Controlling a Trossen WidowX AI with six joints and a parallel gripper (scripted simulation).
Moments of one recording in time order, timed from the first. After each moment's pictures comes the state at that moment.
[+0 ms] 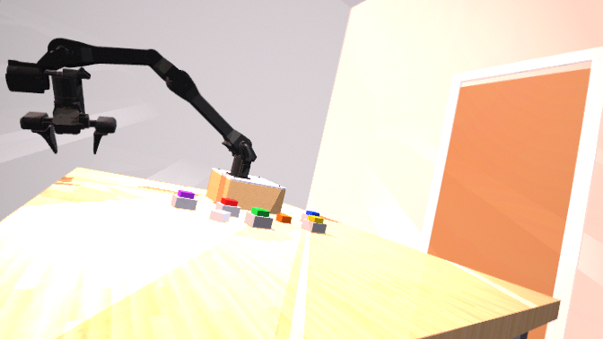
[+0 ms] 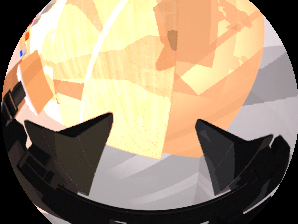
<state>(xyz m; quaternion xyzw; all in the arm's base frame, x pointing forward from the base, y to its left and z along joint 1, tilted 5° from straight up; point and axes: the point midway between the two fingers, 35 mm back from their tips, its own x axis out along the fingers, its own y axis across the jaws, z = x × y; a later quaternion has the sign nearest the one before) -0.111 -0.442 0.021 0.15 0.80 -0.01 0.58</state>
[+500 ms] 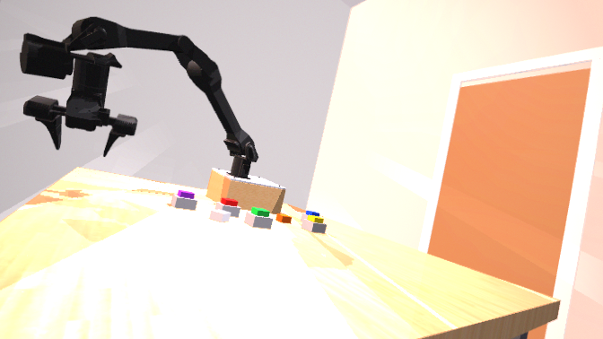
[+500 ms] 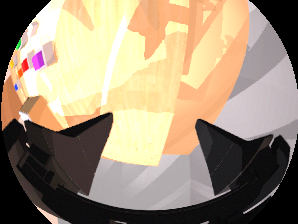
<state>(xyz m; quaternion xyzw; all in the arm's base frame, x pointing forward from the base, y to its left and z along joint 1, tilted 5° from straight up) 0.059 -0.438 0.047 0.09 0.80 -0.07 0.59</state>
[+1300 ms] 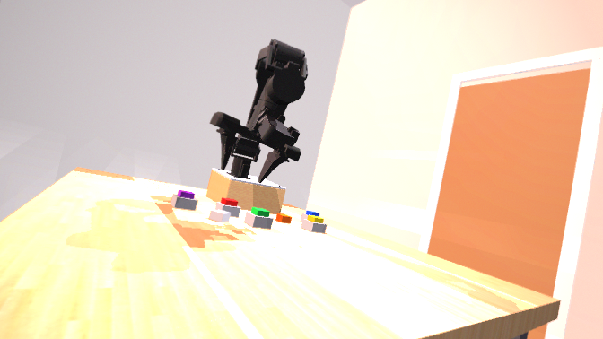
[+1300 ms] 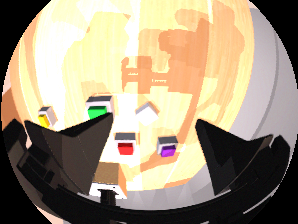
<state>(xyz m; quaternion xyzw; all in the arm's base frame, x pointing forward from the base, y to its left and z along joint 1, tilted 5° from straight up) 0.333 -0.191 0.086 0.02 0.72 -0.12 0.68</state>
